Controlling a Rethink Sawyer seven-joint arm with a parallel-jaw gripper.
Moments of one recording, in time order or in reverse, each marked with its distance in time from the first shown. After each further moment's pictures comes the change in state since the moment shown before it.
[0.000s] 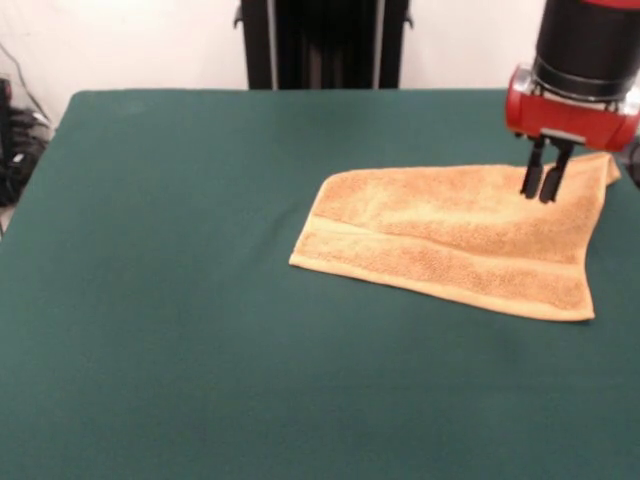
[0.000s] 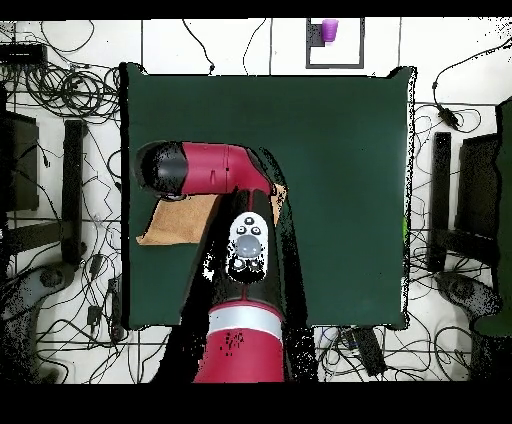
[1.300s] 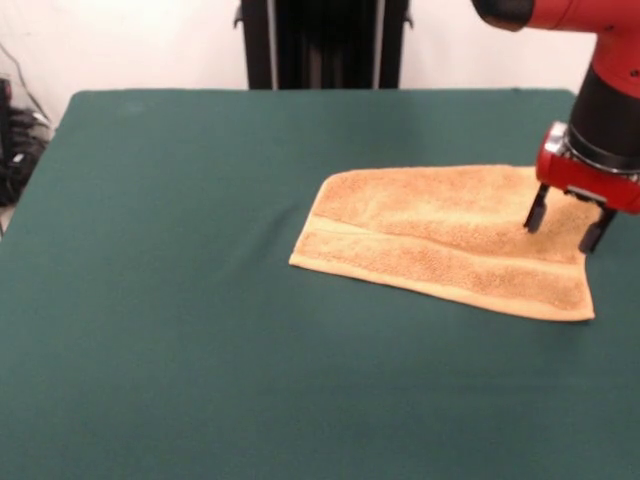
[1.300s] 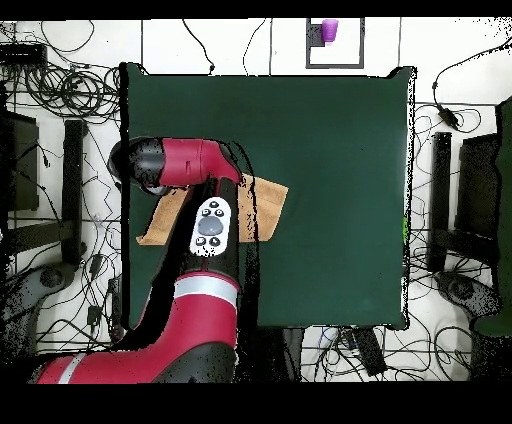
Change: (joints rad) arm 0.100 0.184 -0.088 -0.152 0.096 0.068 0.099
